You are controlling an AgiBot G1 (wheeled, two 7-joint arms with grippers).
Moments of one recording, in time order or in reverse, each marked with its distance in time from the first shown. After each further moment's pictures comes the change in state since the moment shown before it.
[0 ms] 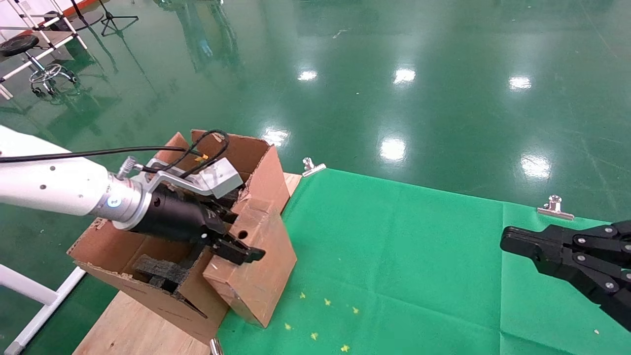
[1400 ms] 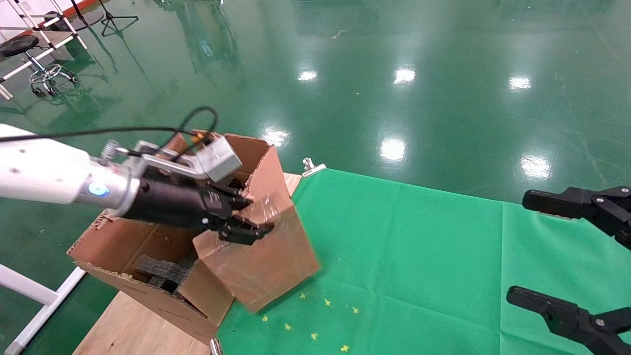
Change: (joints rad) left arm -0.029 -0.031 -0.083 0.117 -0.184 0.000 0.205; right arm 0.000 0.000 0.000 0.000 0.000 0.000 0.000
